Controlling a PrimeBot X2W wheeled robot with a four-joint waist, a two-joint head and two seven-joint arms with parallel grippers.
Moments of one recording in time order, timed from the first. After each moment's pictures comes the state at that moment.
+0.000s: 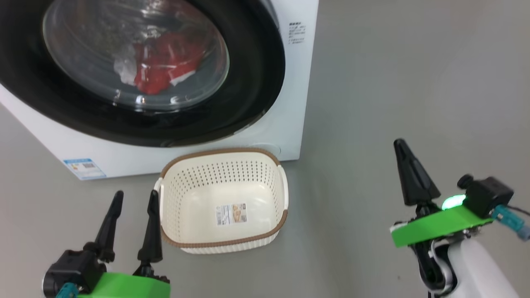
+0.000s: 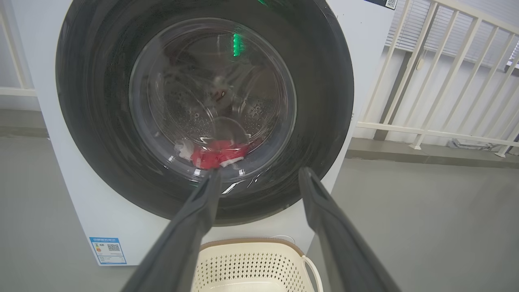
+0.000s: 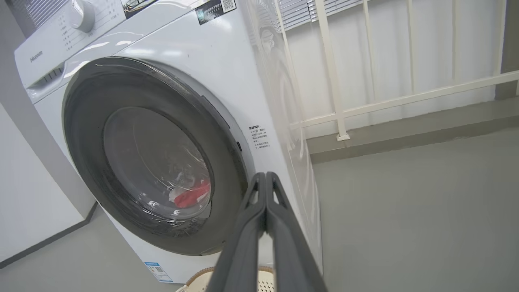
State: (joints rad) left arm -0.09 0.04 0.00 0.12 -0.26 -0.08 -0.25; right arm -0.22 -0.06 0.10 0.23 0.50 0.13 -0.26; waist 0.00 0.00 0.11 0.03
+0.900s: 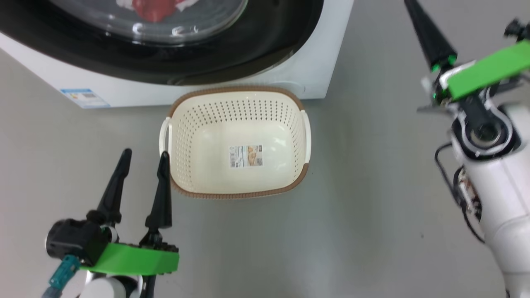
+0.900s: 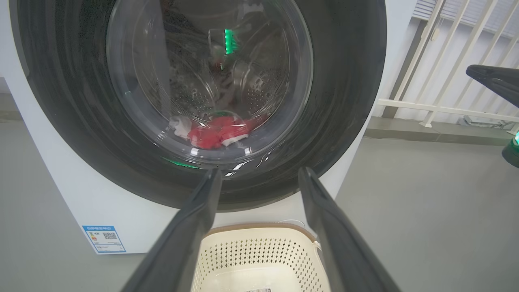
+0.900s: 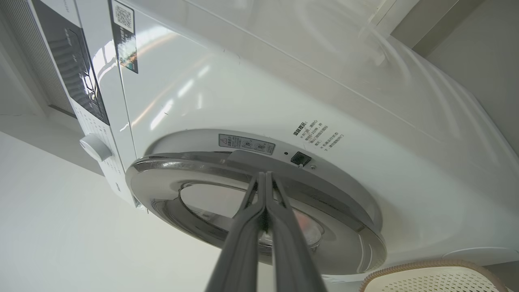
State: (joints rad) left arm -0.22 0.04 -0.05 0.06 -0.24 -0.09 -0.25; right arm -0.77 -0.20 0.21 0.38 1.50 0.13 0.07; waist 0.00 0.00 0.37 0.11
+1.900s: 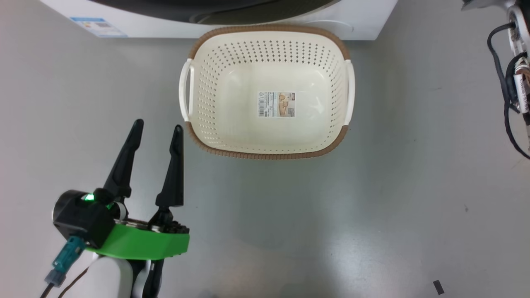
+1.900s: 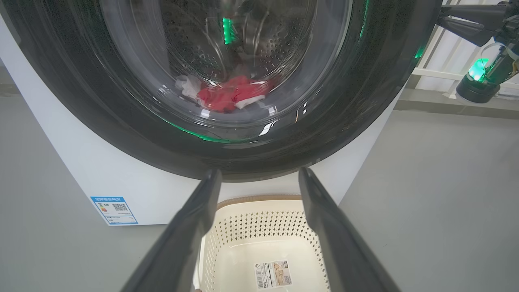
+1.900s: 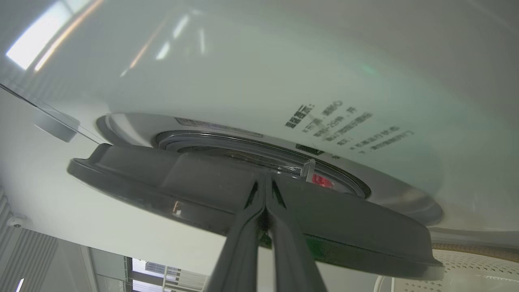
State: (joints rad) left arm -0.31 0.03 -0.09 0.05 -0.25 -0.11 -0.25; right arm -1.19 -0.25 0.21 0.55 1.63 0.13 0.45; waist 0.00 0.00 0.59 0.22
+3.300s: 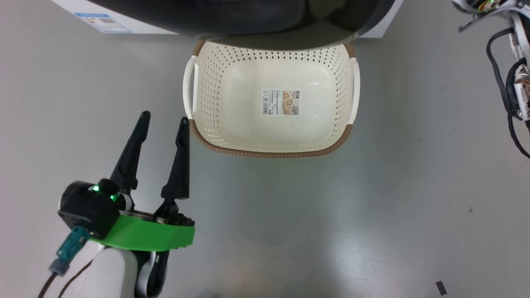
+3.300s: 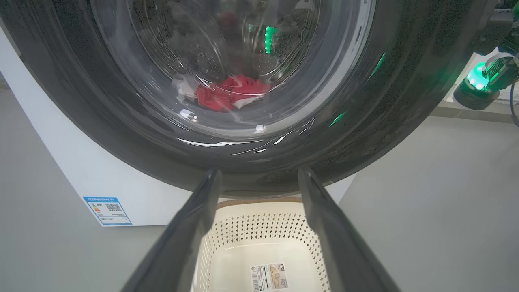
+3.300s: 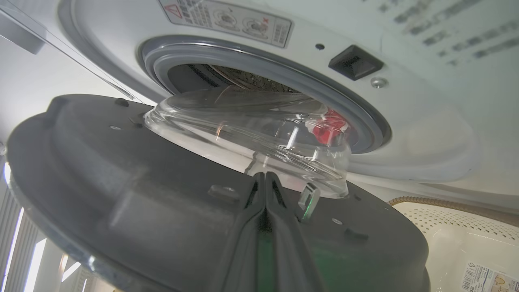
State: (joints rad) left arm -0.35 0.03 -0.11 0.07 -0.27 -0.10 -0.25; right arm -1.17 -0.28 0.27 0.45 1.60 0.12 0.67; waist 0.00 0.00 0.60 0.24
